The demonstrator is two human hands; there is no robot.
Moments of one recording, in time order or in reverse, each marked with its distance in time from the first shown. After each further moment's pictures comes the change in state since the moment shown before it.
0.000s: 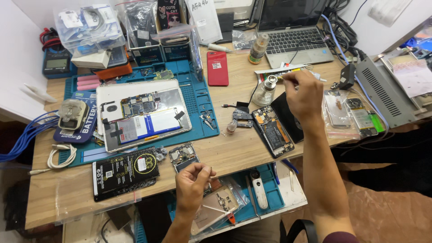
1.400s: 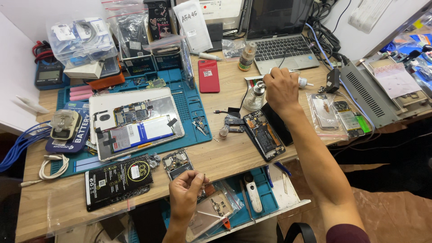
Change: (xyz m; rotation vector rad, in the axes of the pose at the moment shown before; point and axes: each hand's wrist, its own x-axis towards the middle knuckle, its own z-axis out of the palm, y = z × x) left_hand -0.003 -0.008 -0.002 0.003 -0.021 0.048; right_hand 0.019 0.039 0.045 -0.697 -0.140 -0.253
